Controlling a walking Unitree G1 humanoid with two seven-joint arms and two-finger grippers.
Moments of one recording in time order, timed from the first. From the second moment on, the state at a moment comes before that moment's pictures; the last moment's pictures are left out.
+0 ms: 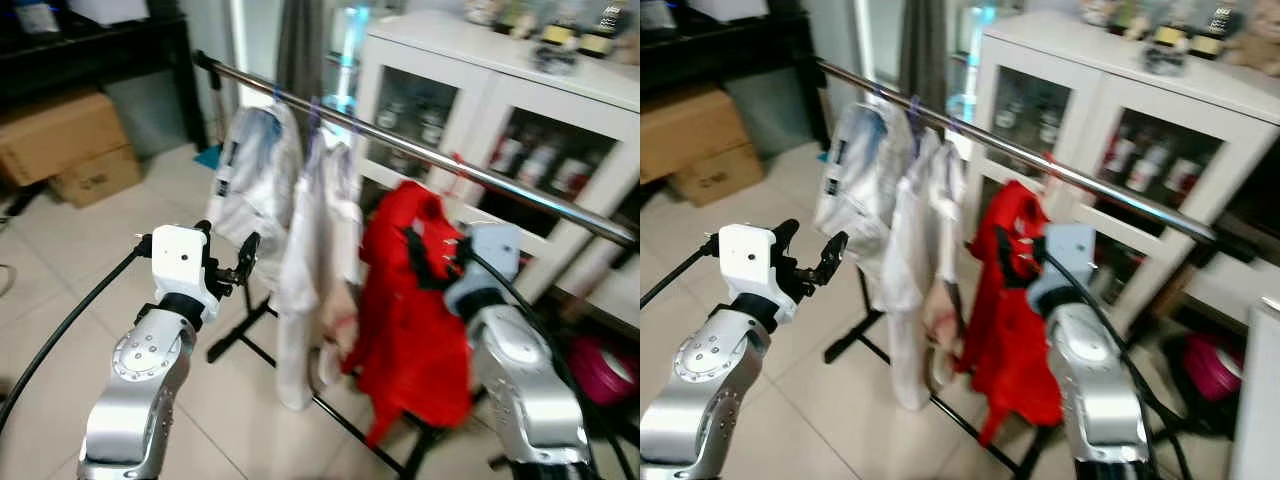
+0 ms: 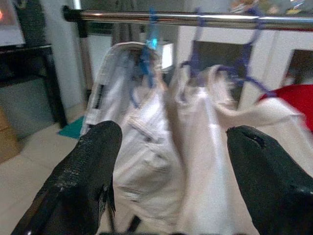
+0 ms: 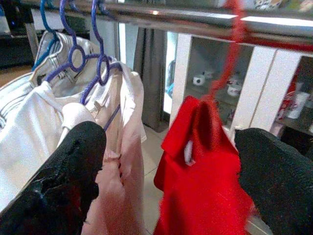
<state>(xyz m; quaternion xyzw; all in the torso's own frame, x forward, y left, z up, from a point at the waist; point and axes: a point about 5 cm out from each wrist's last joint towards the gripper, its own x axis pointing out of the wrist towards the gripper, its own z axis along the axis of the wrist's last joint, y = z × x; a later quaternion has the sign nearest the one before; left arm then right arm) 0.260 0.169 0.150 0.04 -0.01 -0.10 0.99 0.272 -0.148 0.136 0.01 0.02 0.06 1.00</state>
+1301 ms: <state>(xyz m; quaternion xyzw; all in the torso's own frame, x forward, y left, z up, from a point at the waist) 0.250 0.155 0.154 0.02 0.09 -0.44 0.89 0.322 -0.159 0.165 0.09 0.14 0.04 0.99</state>
